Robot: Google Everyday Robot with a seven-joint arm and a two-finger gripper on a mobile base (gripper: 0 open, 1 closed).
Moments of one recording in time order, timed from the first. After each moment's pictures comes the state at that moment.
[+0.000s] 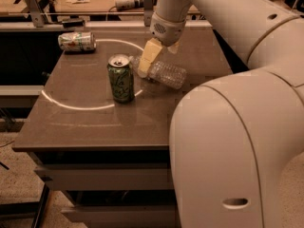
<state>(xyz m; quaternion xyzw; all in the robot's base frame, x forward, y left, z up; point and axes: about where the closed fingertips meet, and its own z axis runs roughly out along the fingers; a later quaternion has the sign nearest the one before) 0.663 -0.028 0.863 -0.46 0.88 0.08 0.06</state>
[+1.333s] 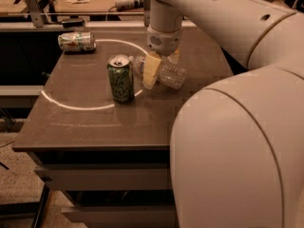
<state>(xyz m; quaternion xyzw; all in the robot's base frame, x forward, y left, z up) 0.644 -0.038 0.842 -0.46 0.89 0.01 0.02</state>
